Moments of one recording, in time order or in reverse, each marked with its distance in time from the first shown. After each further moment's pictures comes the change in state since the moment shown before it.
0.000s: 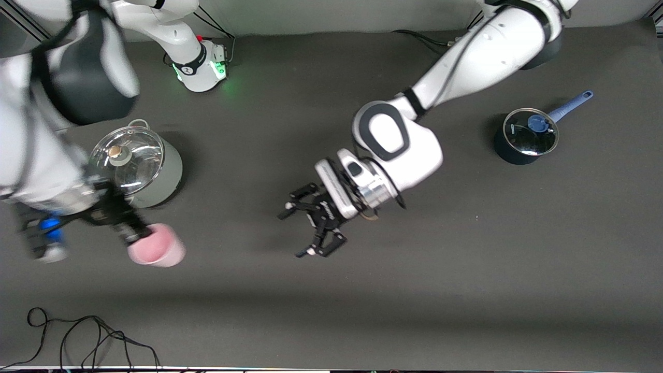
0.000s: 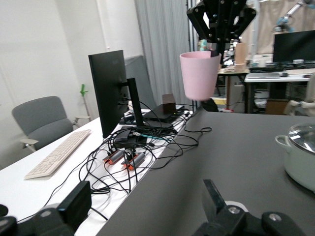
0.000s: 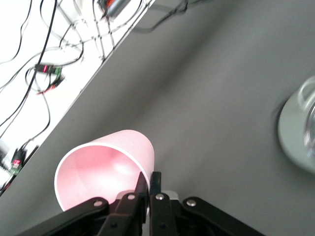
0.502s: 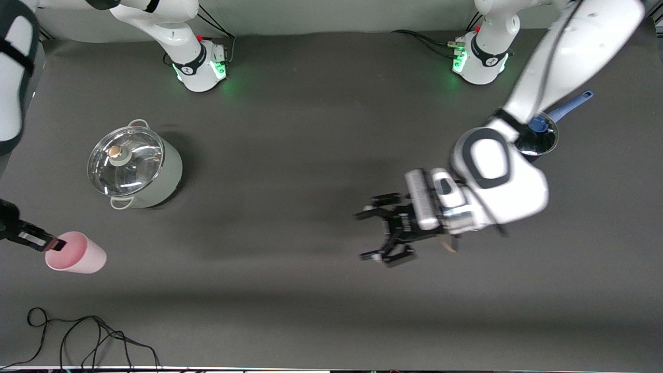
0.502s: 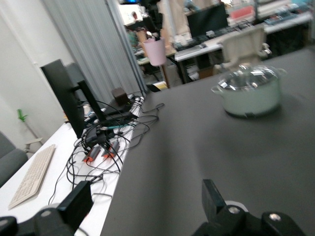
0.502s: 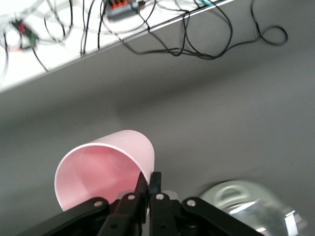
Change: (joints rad) left arm 0.443 -0.209 0.013 -0.279 0.387 -0.590 -0.006; right arm -0.257 0.018 0.001 -0.035 0.056 -0.012 -0.858
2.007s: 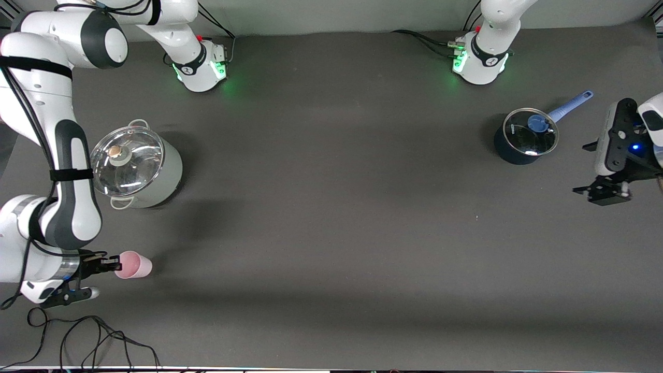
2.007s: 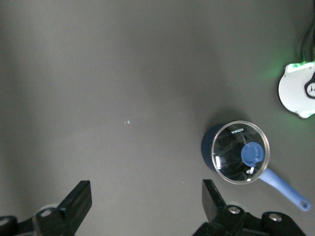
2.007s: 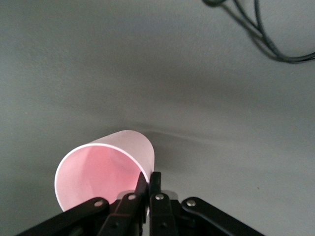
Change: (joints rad) left arm 0.358 -0.301 0.021 0.239 1.052 -1.067 -0.469; right arm -0.071 0.361 0.010 -0.122 0.001 0.339 -0.518
